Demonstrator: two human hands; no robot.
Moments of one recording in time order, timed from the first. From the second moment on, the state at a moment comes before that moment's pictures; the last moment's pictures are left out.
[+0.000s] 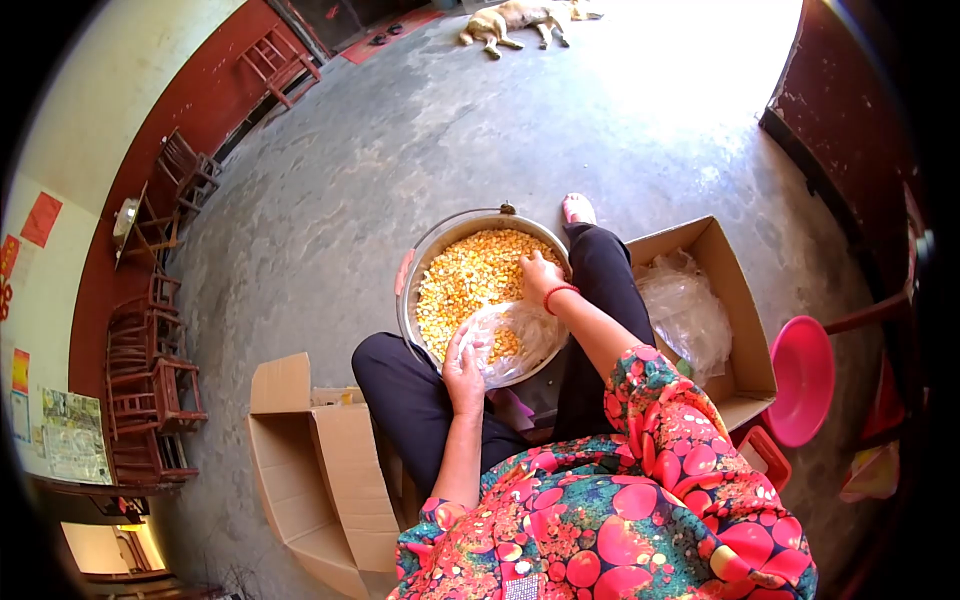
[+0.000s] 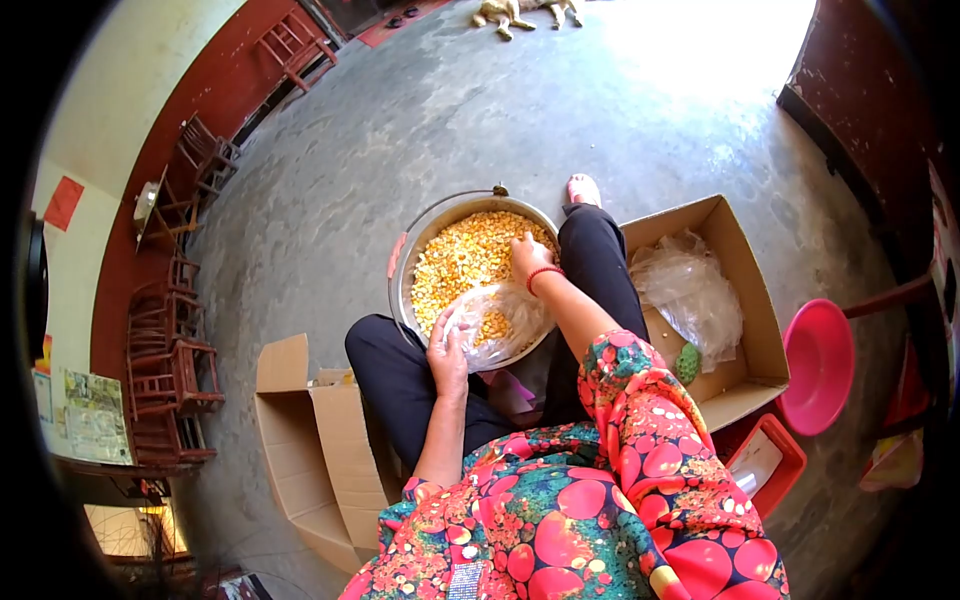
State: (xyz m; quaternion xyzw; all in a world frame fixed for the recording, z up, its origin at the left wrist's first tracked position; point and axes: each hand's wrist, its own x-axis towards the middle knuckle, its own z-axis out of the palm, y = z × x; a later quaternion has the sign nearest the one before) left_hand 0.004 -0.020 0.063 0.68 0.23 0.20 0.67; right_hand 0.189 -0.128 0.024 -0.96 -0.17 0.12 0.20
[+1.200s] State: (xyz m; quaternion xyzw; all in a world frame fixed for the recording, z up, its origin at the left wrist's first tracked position) left_hand 0.004 -0.007 0.033 0.64 0.30 0.14 0.69; right_hand 0.170 -0.127 0.078 -0.50 -0.17 0.46 0.71
